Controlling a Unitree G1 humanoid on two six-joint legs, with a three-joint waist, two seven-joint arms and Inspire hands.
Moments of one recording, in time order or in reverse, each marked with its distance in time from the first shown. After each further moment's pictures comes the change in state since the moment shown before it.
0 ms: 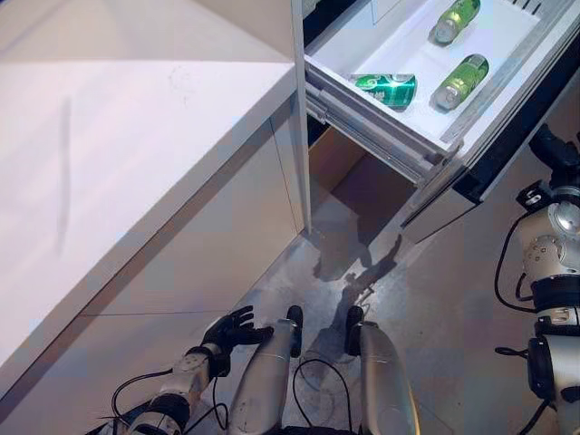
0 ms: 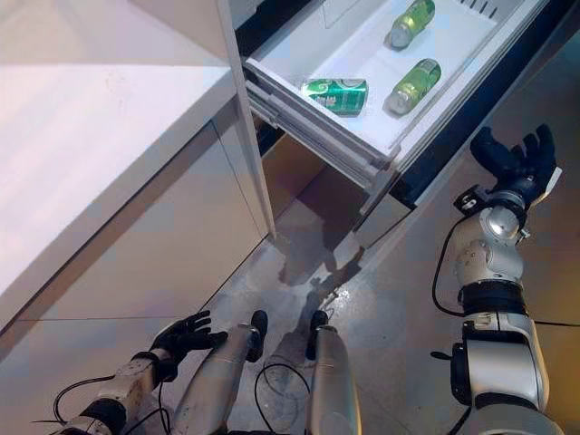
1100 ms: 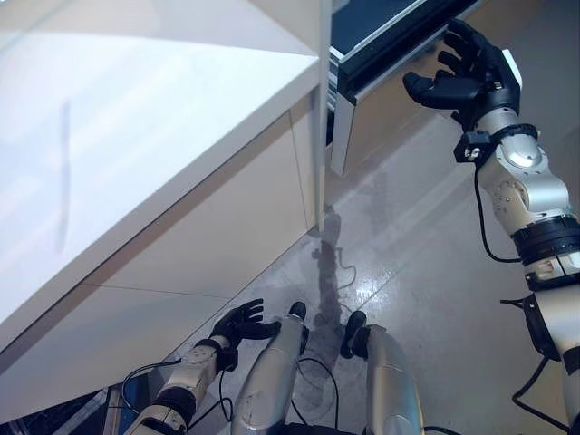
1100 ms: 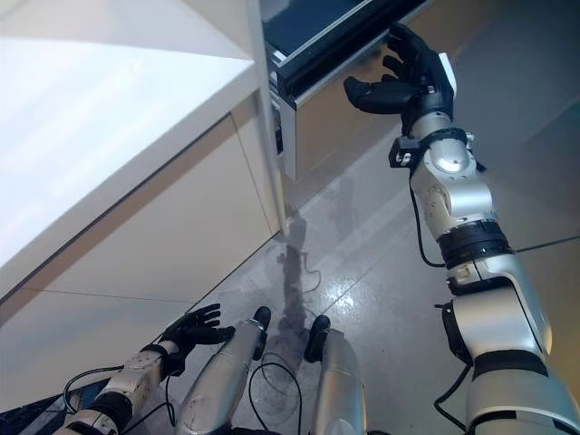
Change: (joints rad) left arm -0.023 -0.001 -0.055 -0.021 0.042 -0.004 -0.003; right arm -0.354 -0.006 0.444 -0.019 -0.153 0.084 0.409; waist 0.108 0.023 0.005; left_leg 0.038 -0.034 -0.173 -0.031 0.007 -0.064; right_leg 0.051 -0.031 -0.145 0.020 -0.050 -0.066
